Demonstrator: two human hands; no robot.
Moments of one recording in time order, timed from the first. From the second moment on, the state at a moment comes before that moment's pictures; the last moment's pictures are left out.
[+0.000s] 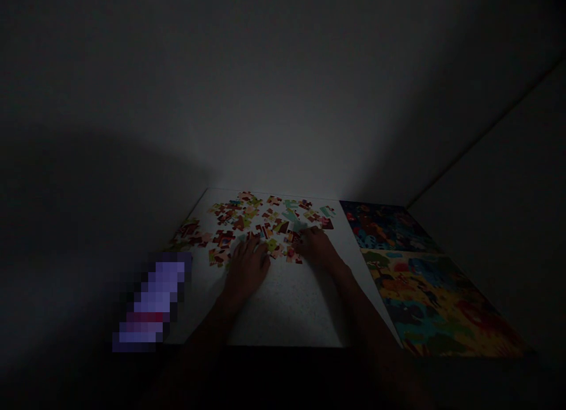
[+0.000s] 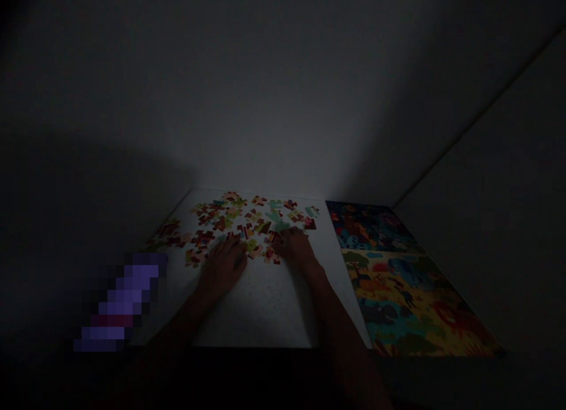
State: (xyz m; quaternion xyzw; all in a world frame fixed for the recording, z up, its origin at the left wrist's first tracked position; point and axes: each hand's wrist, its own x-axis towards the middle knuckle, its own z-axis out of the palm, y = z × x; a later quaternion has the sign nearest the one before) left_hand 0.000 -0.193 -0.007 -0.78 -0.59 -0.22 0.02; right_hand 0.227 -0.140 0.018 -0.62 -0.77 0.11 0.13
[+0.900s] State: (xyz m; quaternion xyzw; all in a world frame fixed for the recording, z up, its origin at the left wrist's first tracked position) left_hand -0.002 -0.189 -0.004 -0.73 -0.64 -0.24 -0.02; right_hand 0.238 -0.138 0.029 -0.58 -0.77 0.19 0.15
